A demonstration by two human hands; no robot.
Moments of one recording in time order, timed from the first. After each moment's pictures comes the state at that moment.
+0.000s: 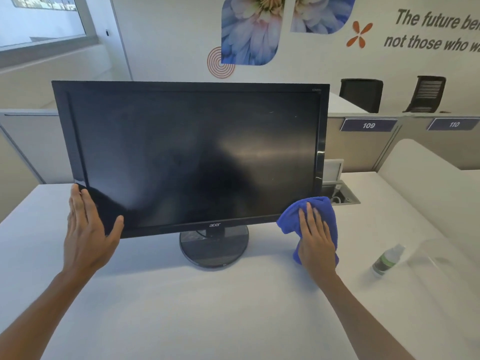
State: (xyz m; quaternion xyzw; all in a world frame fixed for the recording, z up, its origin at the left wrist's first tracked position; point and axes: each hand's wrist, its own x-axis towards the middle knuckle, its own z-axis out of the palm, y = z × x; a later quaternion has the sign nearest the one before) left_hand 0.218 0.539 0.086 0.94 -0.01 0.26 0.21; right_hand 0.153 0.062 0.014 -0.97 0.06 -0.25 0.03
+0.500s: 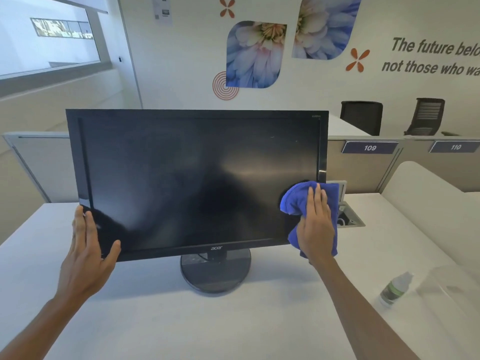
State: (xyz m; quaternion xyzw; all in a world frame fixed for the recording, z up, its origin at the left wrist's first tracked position) left_hand 0.219 0.543 0.094 0.95 -0.01 0.23 0.21; right_hand 0.223 0.068 0.088 -0.91 0.10 -0.37 0.13
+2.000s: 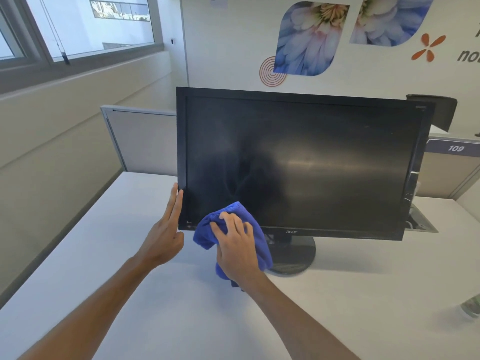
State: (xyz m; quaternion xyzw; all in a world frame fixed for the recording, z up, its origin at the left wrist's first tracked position) left_hand 0.203 0.600 0.089 0.94 -0.12 0.11 0.30; right_hand 0.194 0.407 0.052 -0.95 -0.17 -0.25 0.08
